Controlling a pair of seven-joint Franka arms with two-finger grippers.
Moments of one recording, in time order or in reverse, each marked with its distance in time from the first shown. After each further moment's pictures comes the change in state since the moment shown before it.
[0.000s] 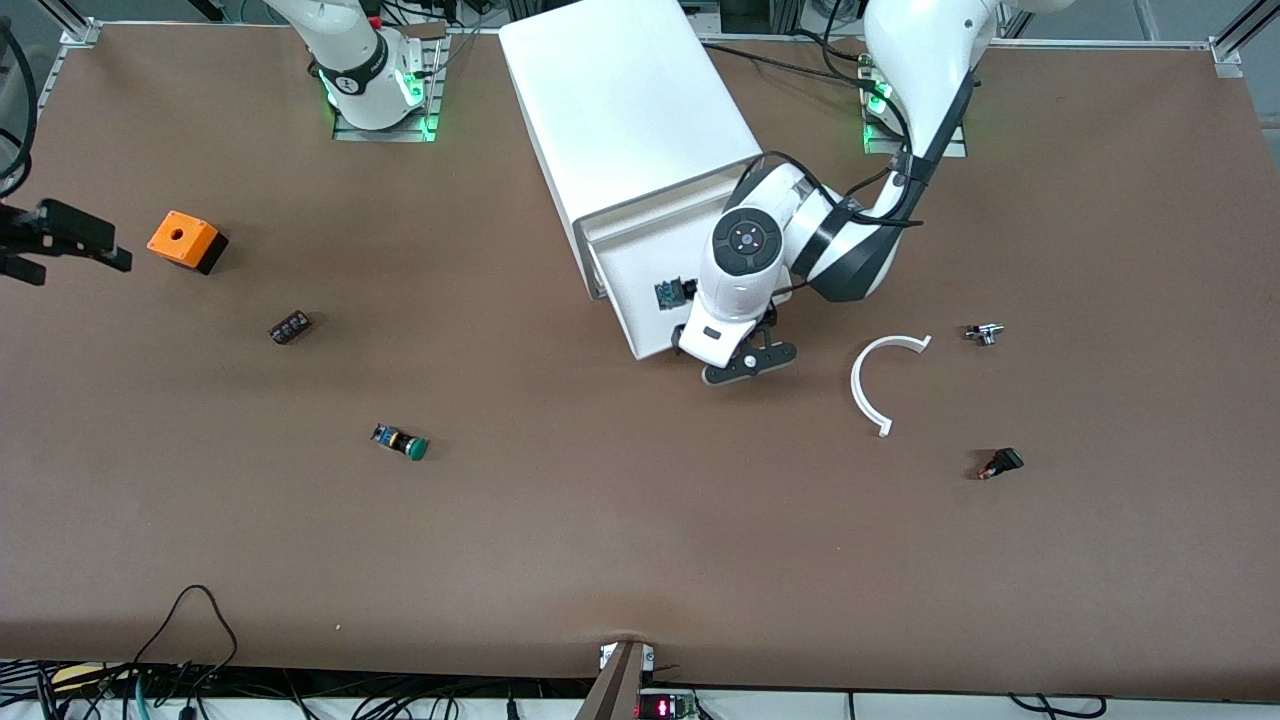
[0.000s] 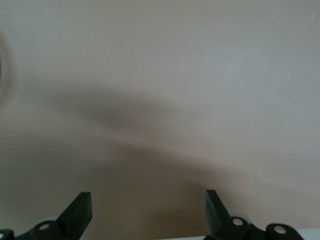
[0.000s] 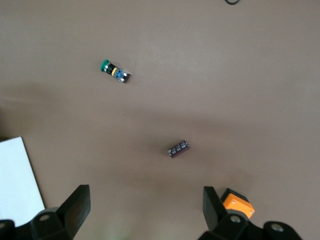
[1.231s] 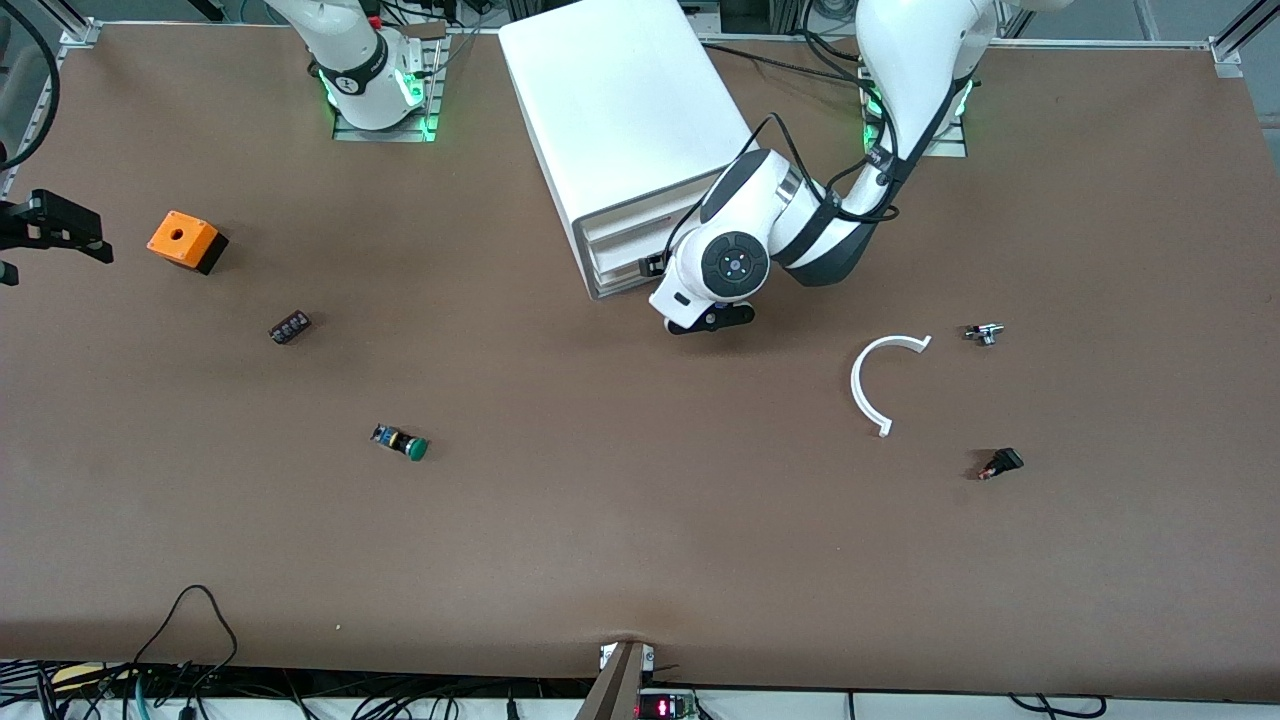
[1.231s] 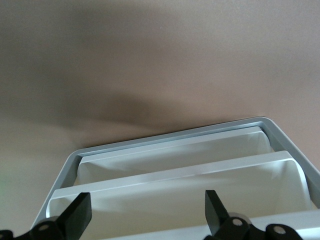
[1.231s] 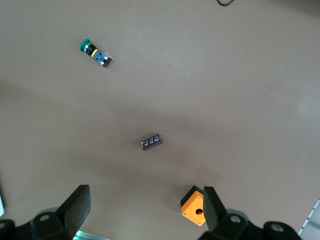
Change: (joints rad) left arm 0.050 0.010 -0.114 0.003 -0.332 -0.239 0.204; right arm -0.015 -0.005 0.001 -0.028 -0.087 0.025 -0.144
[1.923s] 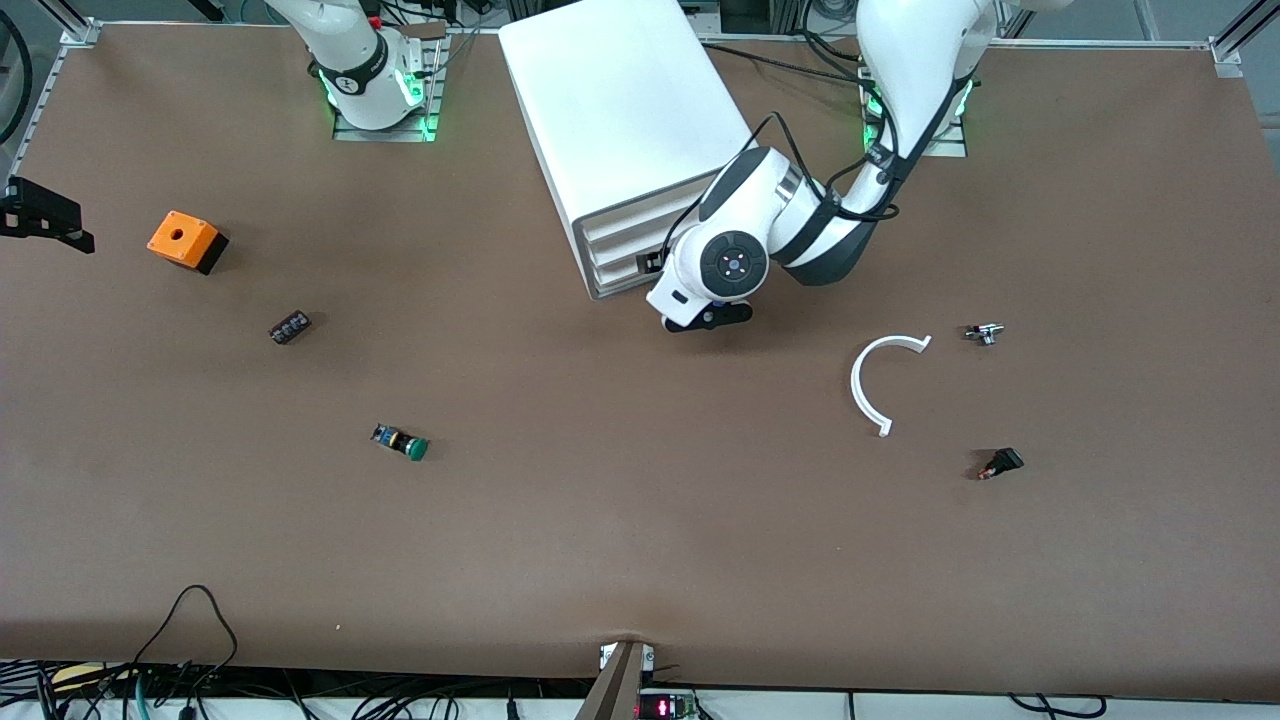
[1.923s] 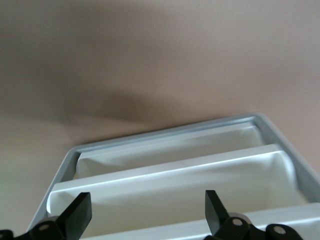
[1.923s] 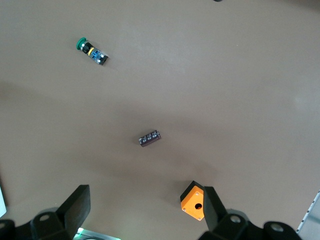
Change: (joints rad) left arm 0.010 -0.003 0.002 0.042 0.012 -0.020 0.007; right arm -0.002 -0.013 -0.014 0.000 0.004 -0.017 -0.002
